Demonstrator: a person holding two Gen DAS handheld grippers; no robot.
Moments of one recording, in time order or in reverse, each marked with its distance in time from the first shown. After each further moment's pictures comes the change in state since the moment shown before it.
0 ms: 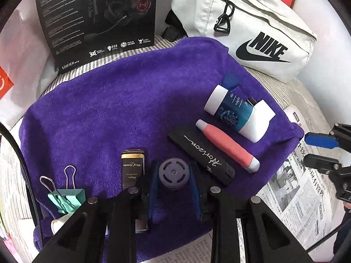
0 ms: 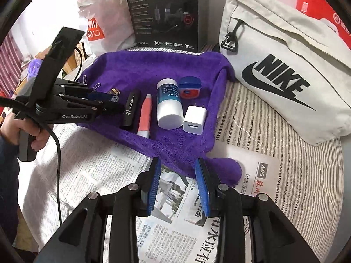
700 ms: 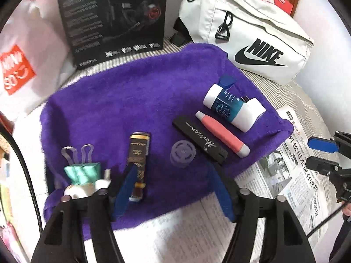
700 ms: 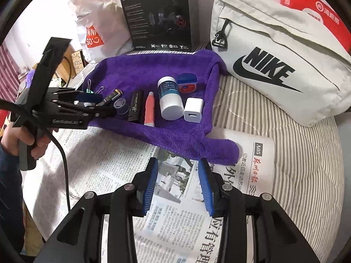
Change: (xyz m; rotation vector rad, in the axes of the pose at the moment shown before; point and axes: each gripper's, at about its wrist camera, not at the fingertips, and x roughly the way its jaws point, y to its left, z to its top) left arm -0.042 -0.009 -0.030 -0.043 -0.028 0.045; right arm -0.025 0.005 -0.016 0.092 -0.004 -0.002
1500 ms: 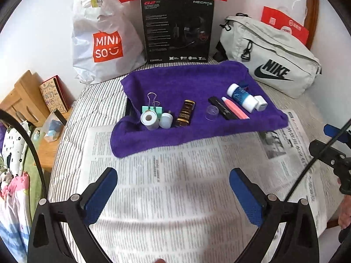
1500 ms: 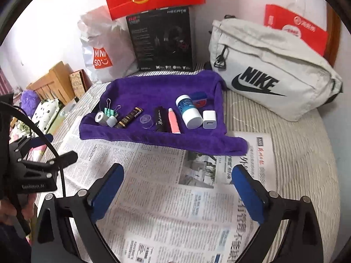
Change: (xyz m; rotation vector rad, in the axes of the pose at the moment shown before) left arm -0.110 -0.007 -0.095 -0.198 -0.103 0.219; right arm -0.064 0.060 -0.020 0.075 -0.113 -0.089
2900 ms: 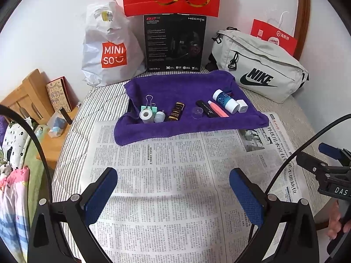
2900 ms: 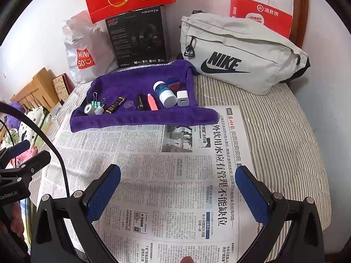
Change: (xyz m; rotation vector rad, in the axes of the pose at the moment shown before) left arm -0.054 -0.012 -0.030 -0.032 -0.069 0.002; right arm -0.037 -0.012 -0.039 0.105 0.031 -0.105
